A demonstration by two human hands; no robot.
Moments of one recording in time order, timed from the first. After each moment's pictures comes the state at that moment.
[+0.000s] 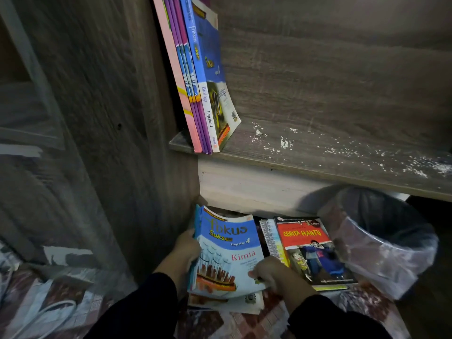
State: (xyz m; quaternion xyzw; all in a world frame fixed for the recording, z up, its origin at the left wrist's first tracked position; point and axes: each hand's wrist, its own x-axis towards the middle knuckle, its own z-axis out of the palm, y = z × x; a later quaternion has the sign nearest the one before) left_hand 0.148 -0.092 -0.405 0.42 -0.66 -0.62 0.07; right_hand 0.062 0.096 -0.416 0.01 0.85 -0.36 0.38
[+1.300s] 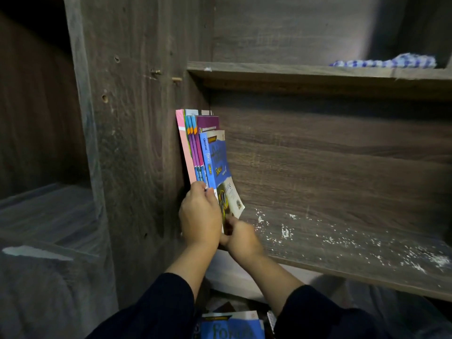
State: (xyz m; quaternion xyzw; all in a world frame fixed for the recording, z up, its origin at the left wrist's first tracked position) left_hand 0.115 -0.089 -0.124 0.30 -0.74 -0.32 0.52; right_hand 0.031 -0.033 -0.191 -0.35 0.82 -0.44 0.01
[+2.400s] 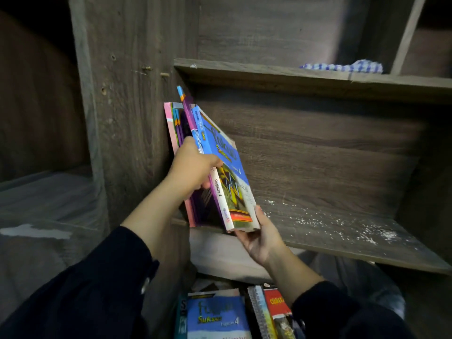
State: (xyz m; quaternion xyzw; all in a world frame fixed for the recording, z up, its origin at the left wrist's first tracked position) left_hand 0.152 -0.075 -0.040 0.16 -0.77 -0.51 0.35; right_hand 0.058 0.058 -0.173 -0.01 0.35 -0.88 0.33
